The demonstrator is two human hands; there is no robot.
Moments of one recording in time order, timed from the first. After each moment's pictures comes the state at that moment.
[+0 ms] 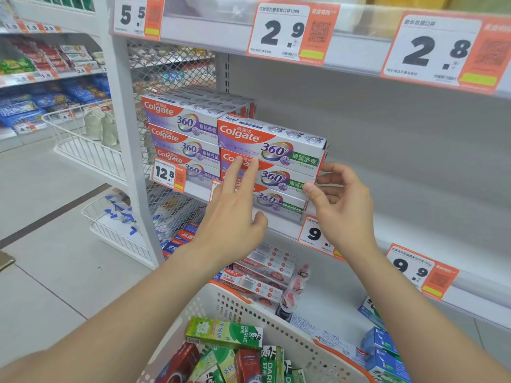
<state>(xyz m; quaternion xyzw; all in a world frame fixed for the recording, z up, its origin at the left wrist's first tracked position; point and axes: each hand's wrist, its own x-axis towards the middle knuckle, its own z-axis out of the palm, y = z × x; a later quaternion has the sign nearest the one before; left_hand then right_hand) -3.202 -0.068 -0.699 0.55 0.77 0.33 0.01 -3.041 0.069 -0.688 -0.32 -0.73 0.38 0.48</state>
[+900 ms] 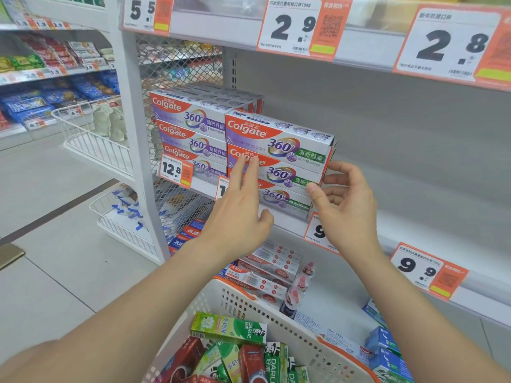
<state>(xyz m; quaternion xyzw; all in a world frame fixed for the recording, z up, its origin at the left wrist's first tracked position) -3.199 -0.069 -0.696 0.54 0.78 0.33 0.03 -3.044 0.060 -0.694 -0.33 -0.74 0.35 0.47</state>
